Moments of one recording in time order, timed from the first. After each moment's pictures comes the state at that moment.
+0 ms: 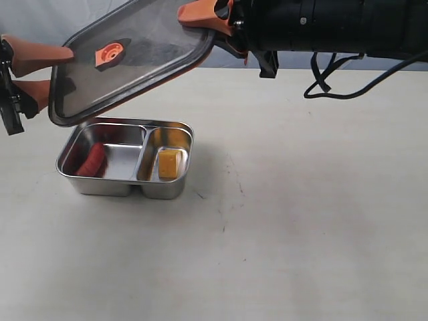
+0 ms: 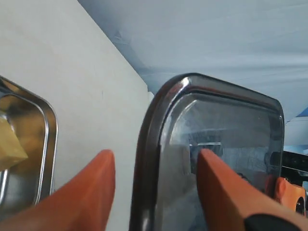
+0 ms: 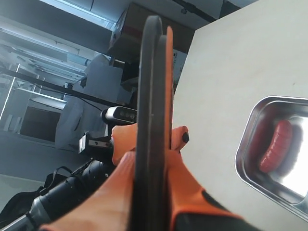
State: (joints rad) left arm 0.27 1.59 -0.73 -1.72 1.21 0.93; right arm 0.53 1.59 -1.10 1.74 0.78 -0.81
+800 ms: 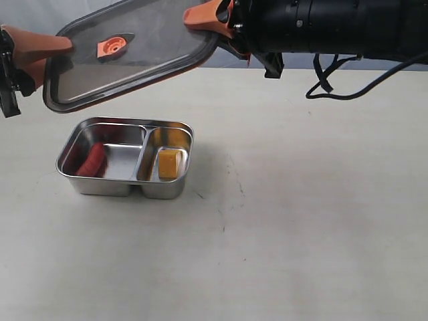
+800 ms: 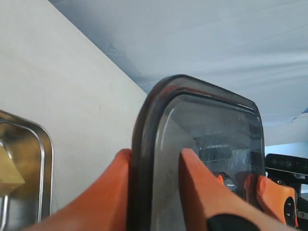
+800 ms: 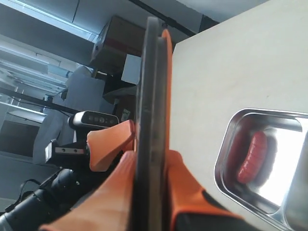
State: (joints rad) left arm 0.26 1.58 -0.80 -1.72 1.18 0.94; right arm 0.56 1.59 -1.10 1.72 0.68 -0.81
